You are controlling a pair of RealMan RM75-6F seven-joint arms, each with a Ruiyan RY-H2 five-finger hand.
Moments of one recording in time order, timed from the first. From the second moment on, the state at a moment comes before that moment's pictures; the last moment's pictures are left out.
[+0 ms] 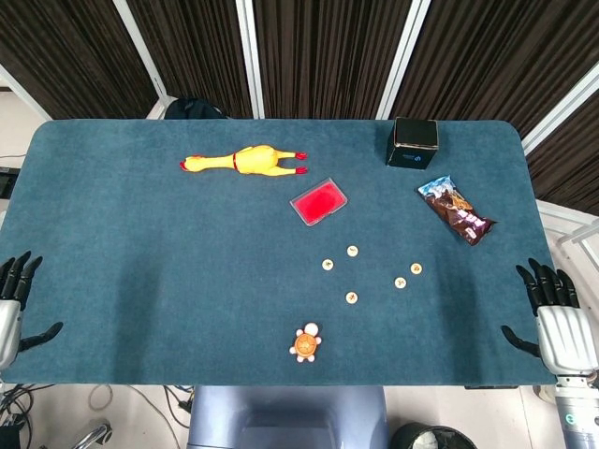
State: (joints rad) left arm -0.07 -1.14 -0.05 -1.62 1.48 1.53 0.12; right arm 0.08 -1.17 0.09 -1.57 -1.49 1.50 -0.03
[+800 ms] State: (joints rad) left arm -0.07 -1.15 -0.05 -1.63 1.48 1.53 0.14; right arm 0.24 -1.06 0.14 -1.60 -1.37 1.15 0.08
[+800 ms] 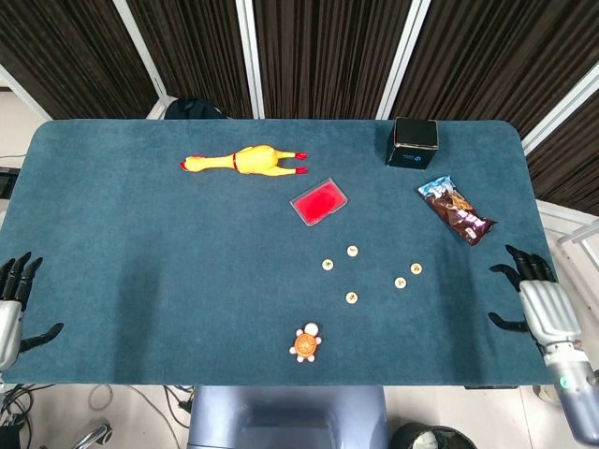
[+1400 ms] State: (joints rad) left arm -0.07 -1.14 -0.05 -1.64 1.47 1.52 0.14; right arm 0.50 -1.27 0.19 -1.43 -1.04 0.91 -0.20
